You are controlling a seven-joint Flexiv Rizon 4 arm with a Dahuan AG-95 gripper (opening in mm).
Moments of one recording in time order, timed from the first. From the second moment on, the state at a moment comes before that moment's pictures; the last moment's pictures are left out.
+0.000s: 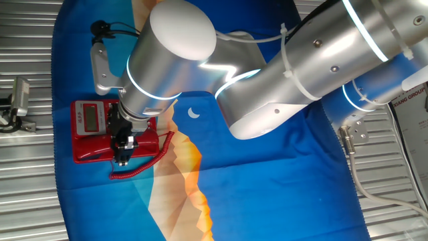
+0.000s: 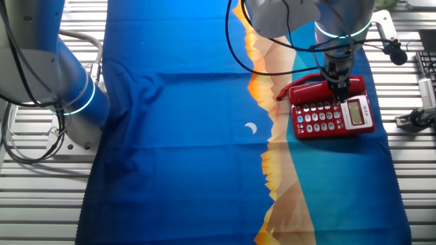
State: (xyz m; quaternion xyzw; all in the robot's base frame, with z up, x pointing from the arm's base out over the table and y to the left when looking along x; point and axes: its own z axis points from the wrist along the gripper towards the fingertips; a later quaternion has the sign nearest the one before) arm 0.674 0.070 0.064 -0.05 0.99 0.03 0.15
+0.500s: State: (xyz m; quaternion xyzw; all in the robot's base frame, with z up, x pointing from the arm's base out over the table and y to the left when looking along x) arm 0.673 0.070 0.062 -0.05 0.99 0.03 0.15
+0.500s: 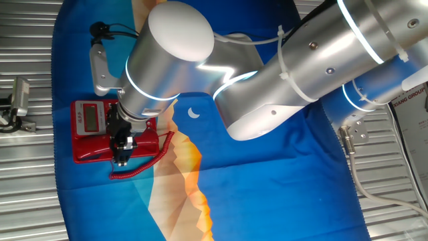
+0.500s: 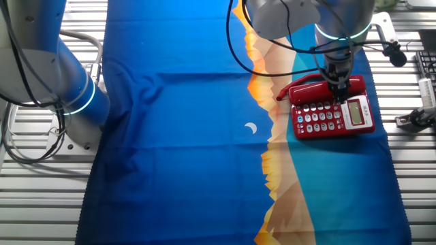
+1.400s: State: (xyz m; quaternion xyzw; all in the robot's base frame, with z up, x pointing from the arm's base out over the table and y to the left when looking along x) arm 0.673 0.070 0.063 -0.04 0.99 0.03 0.15
